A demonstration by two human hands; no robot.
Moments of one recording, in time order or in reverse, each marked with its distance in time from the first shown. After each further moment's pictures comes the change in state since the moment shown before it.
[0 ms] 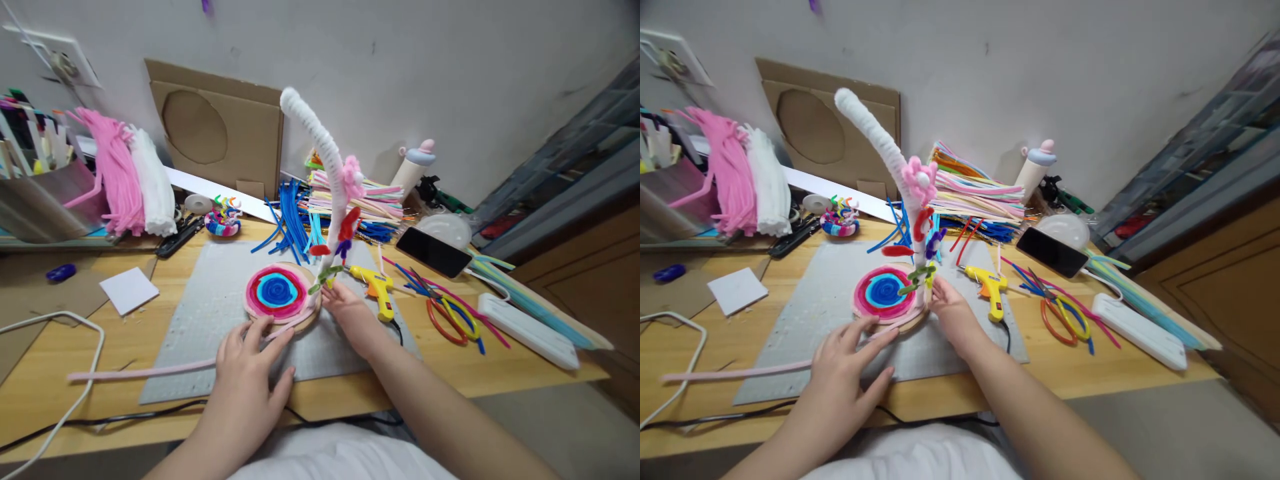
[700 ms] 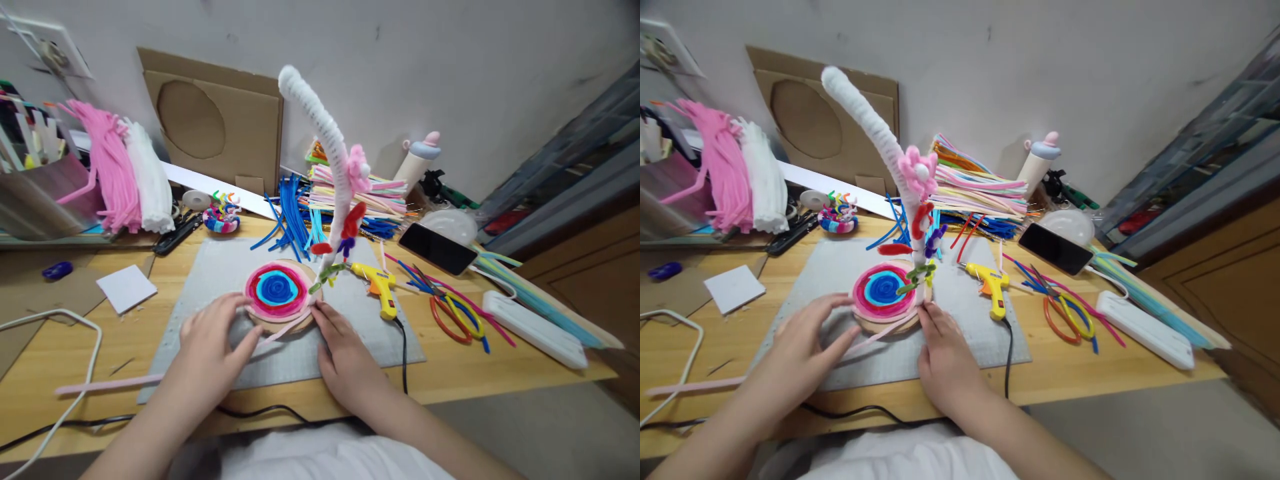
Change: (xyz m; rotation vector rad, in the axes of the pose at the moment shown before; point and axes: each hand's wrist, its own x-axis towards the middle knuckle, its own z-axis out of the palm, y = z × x) left_hand 0.028 -0.041 -0.030 -0.140 0.018 -0.171; right_hand -0.063 -0.020 0.006 -0.610 -0.183 -0.129
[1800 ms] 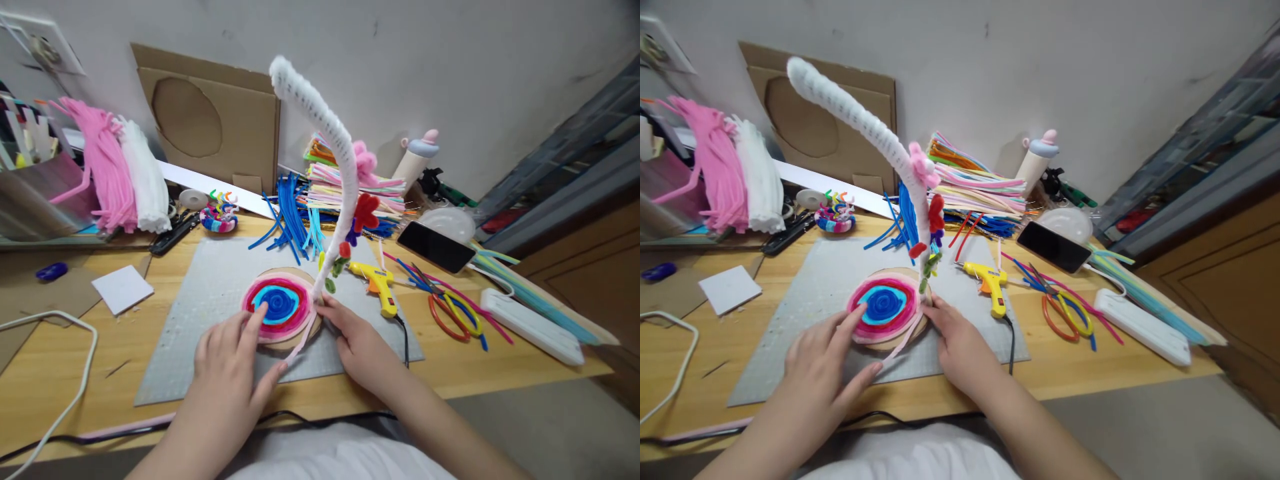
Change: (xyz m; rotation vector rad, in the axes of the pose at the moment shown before) left_hand -0.034 0.021 0.025 0.243 0.080 0.149; right_hand 0.007 0.019 -0.025 0.213 -0.078 0.044
